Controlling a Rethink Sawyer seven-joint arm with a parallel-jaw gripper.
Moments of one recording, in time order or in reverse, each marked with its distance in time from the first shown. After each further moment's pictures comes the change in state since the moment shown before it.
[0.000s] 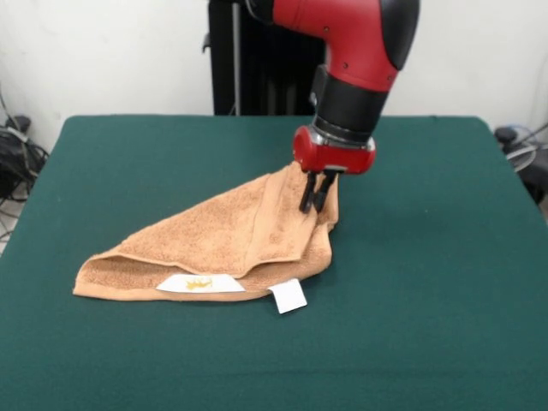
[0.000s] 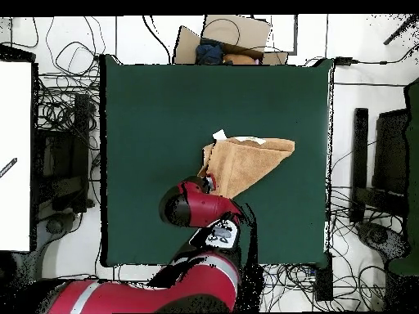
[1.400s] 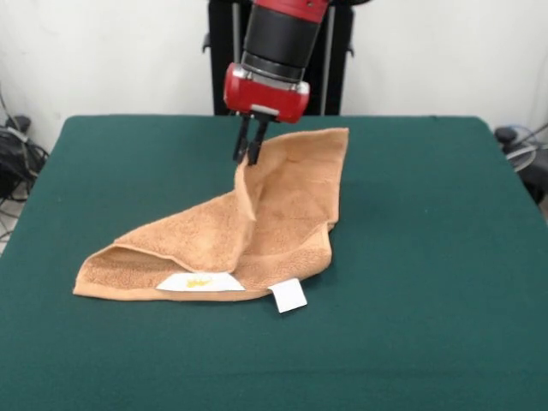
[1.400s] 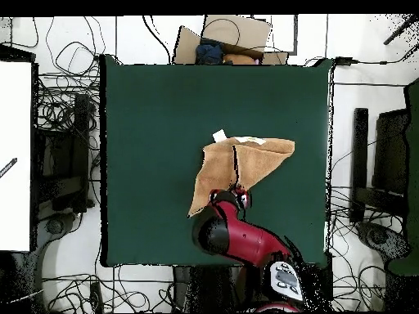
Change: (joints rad) arm -0.255 -0.174 0.060 0.230 -0.052 -0.181 0.001
